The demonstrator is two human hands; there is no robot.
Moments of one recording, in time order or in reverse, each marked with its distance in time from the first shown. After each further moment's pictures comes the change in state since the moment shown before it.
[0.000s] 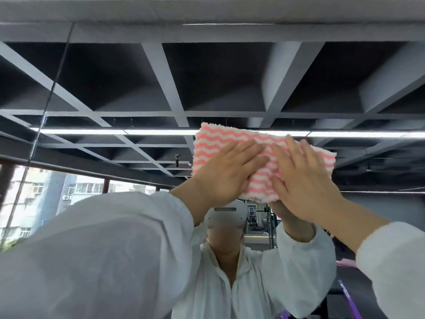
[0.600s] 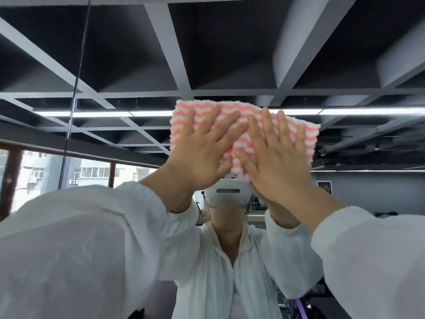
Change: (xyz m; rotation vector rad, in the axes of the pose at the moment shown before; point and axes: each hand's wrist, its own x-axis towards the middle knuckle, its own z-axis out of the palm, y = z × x) left_hand -0.106 -0.067 -0.006 0.114 0.011 -0.180; right_hand 0.018 -0.141 0.018 0.041 -0.042 0.050
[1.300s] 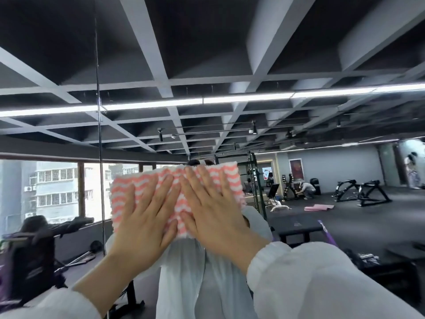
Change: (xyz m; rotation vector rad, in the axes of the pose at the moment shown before) left_hand -0.205 -0.042 -0.001 -0.033 -0.060 -0.123; right_hand -0.067 -0.170 0.030 0.034 -0.079 -0.234
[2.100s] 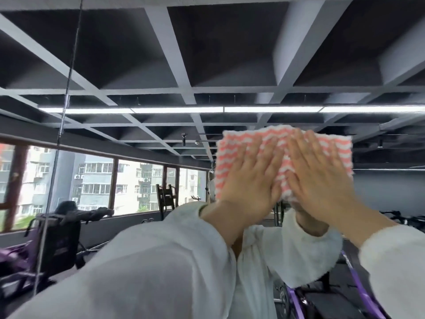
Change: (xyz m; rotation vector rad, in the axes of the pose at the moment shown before) left_hand 0.217 0.209 -0.007 -0.088 -0.160 -0.064; right_hand -0.048 0.279 -0.026 -0.127 0.162 0.109
